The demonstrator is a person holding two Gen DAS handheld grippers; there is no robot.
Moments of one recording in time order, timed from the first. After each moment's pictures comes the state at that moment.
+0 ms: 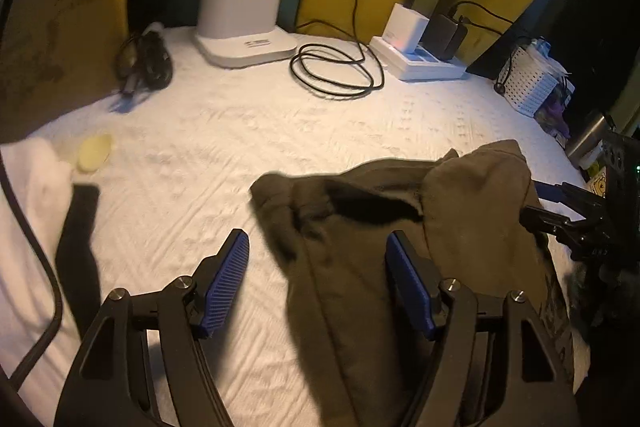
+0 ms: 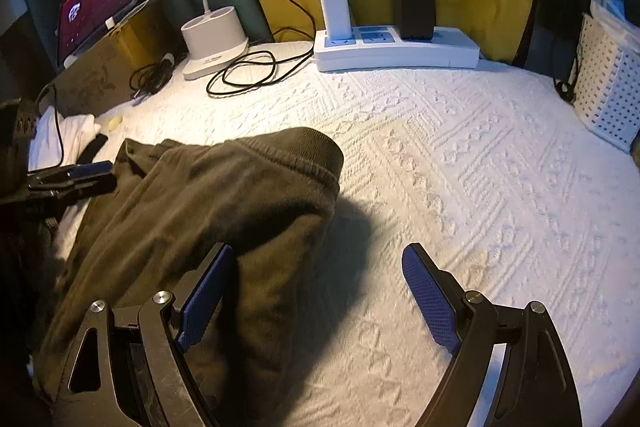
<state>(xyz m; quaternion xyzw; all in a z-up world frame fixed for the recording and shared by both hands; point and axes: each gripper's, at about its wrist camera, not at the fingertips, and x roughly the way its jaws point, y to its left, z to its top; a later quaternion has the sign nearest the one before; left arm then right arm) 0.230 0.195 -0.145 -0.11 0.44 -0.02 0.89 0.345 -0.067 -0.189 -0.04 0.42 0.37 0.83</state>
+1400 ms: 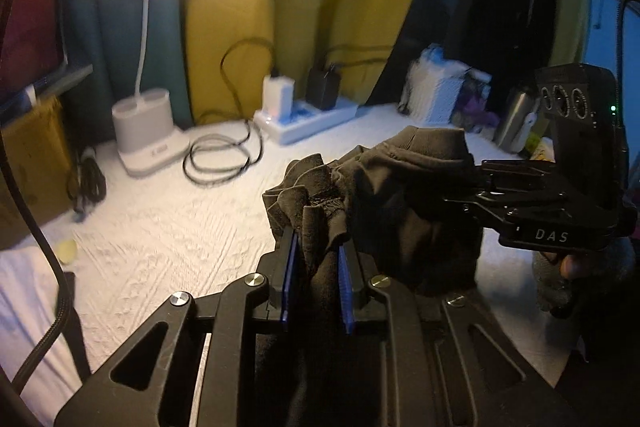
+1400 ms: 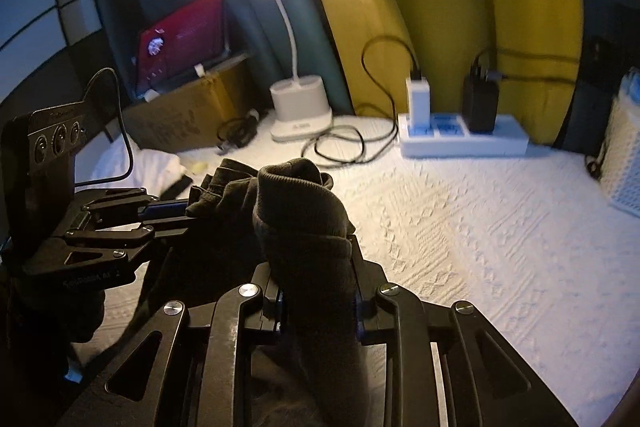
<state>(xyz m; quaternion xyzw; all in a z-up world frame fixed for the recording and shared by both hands) 0.195 0.103 -0.080 -0.02 0.33 -0.11 0.94 0.280 -0.068 -0.109 -0.02 0.31 0.45 0.84</state>
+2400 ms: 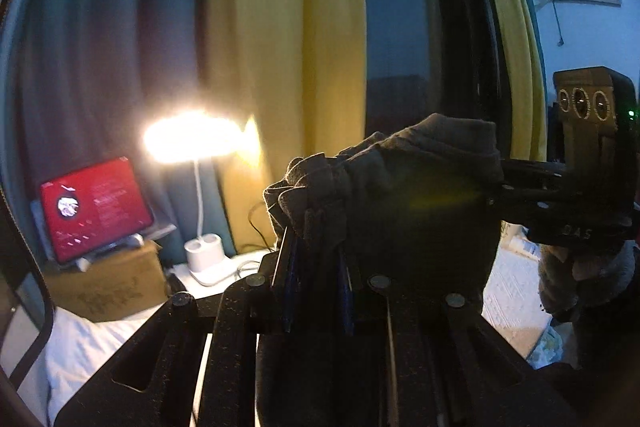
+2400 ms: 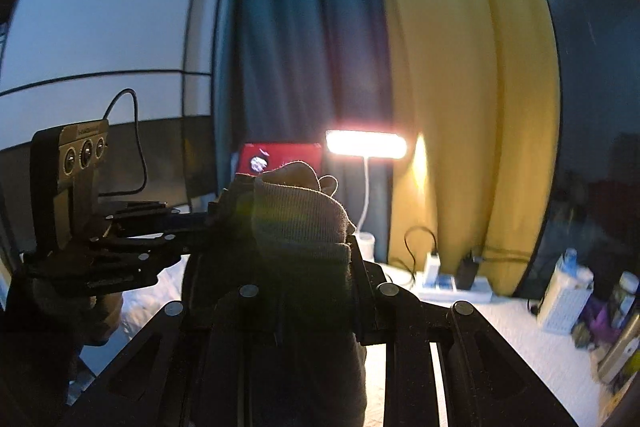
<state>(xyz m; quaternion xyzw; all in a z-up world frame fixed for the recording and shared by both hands) 0.022 0.068 0.060 0.05 0.13 -0.07 0.99 0.091 -0.130 0.042 -0.03 0.05 0.48 0.87</state>
